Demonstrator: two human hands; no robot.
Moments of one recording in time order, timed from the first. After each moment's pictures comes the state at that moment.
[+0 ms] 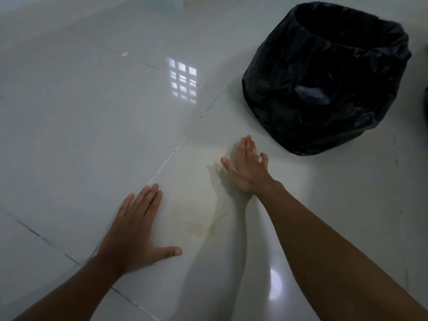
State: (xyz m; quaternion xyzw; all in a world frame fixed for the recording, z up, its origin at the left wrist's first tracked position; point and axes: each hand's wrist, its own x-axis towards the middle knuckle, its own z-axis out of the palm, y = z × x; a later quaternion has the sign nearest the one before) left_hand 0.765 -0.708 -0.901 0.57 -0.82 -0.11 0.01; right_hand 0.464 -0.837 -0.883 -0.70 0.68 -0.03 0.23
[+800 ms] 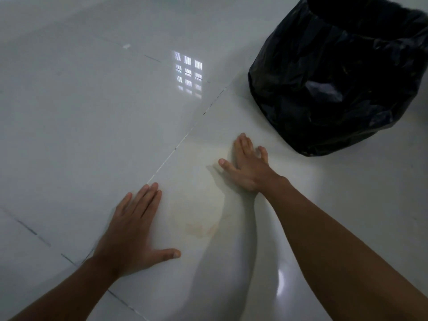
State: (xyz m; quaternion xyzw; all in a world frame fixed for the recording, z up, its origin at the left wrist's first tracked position) left_hand 0.764 -0.709 -0.899 0.57 -0.82 -0.10 0.00; right_hand 0.461 -0.849 -0.877 -0.75 0.62 0.04 0.22
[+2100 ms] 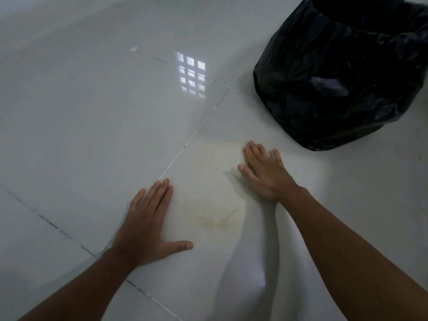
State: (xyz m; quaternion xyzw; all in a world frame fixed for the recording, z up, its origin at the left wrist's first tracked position) left_hand 0.762 -0.706 -0.893 0.57 -0.82 -0.10 0.00; right_hand 0.439 -0.818 -0.890 -0.79 0.59 0.00 0.16
